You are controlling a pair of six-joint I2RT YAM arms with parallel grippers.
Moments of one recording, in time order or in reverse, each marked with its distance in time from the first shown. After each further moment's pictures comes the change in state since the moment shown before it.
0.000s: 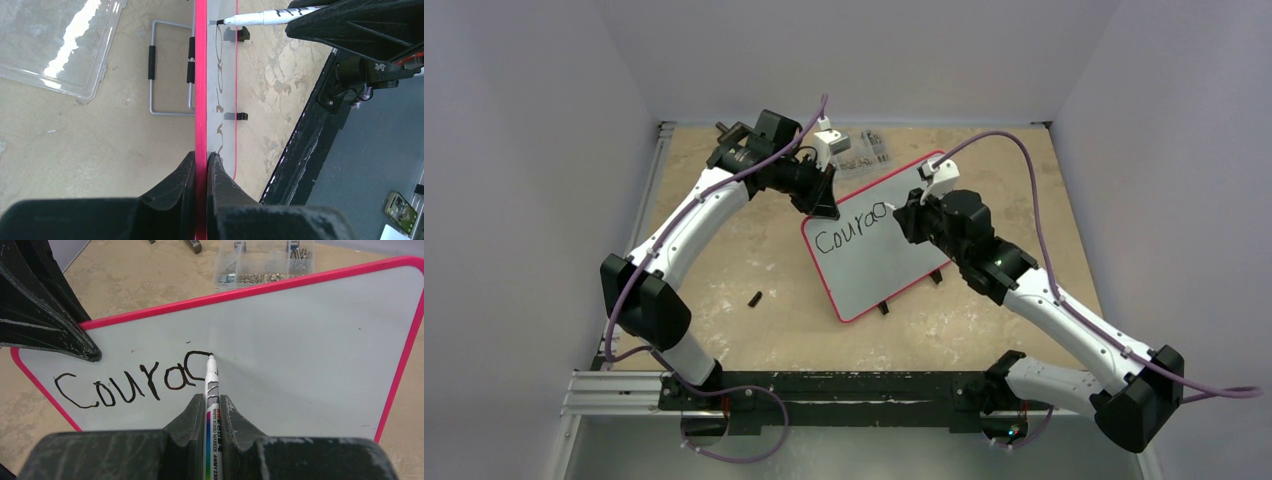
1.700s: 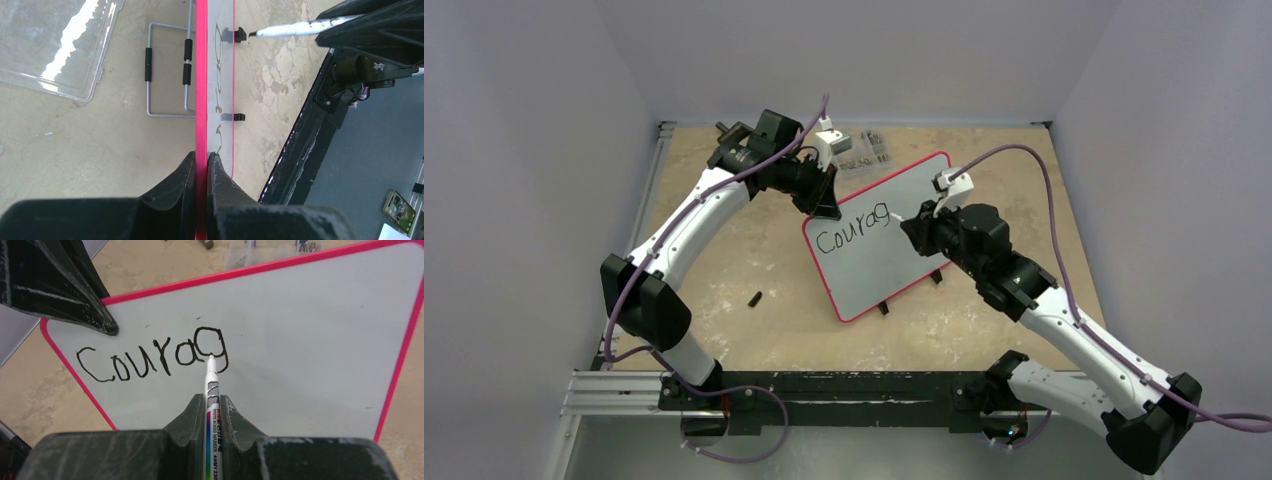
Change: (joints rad) left arm -0.006 0.000 0.005 0.000 0.000 -0.004; right arm -0.001 -0.121 -0.065 -0.047 -0.066 0.026
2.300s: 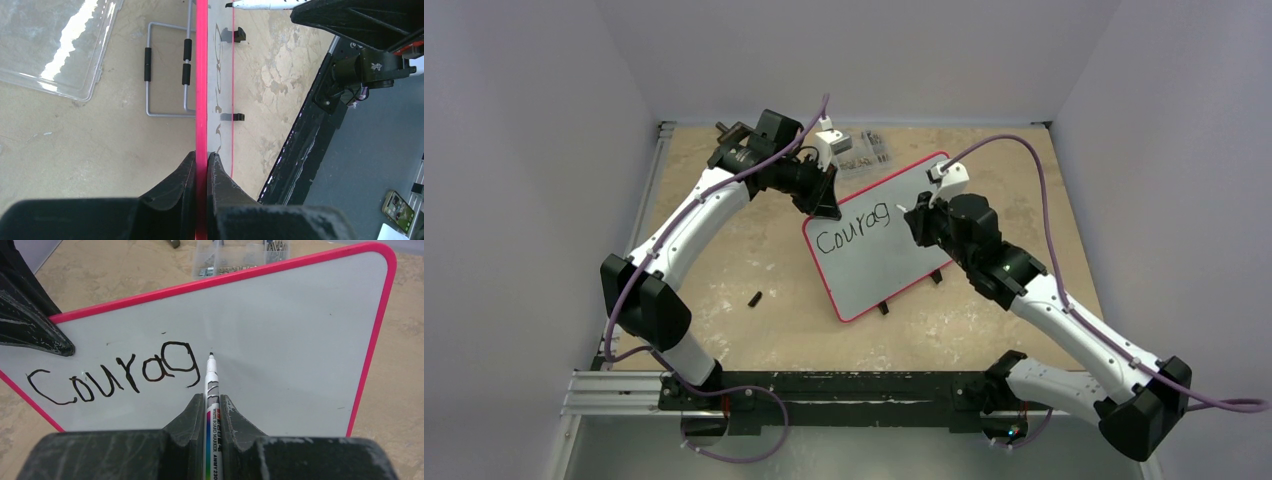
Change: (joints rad) left arm -0.001 0.000 0.002 -0.002 0.000 -0.003; right arm -0.006 0.071 0.057 -0.019 0.123 -0.033
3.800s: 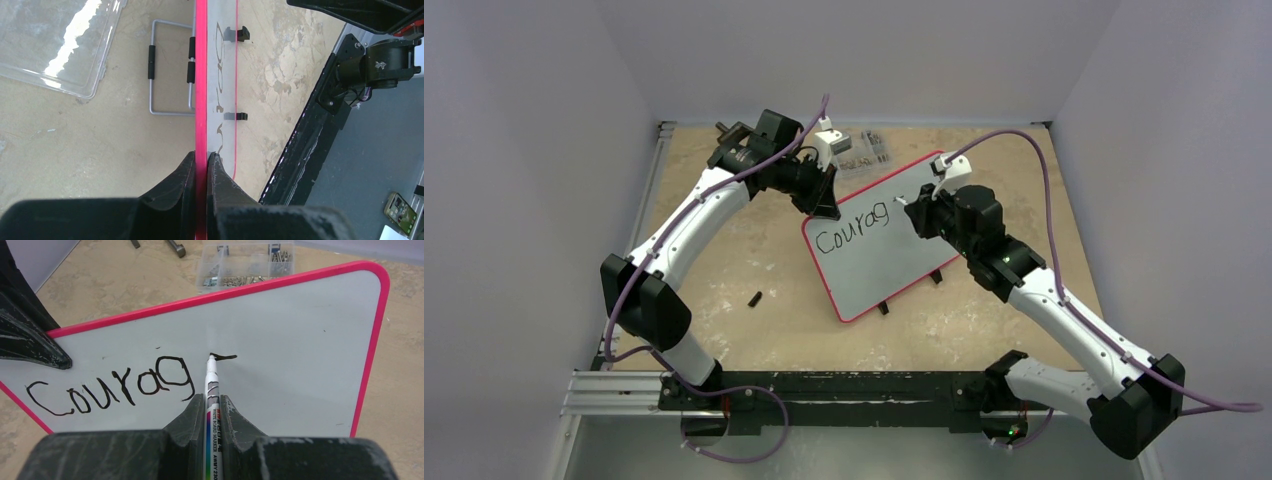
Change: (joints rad) left arm 0.000 0.000 0.000 -0.003 -0.011 -0.001; right arm -0.082 0.037 -0.001 0.063 -0.109 -0.023
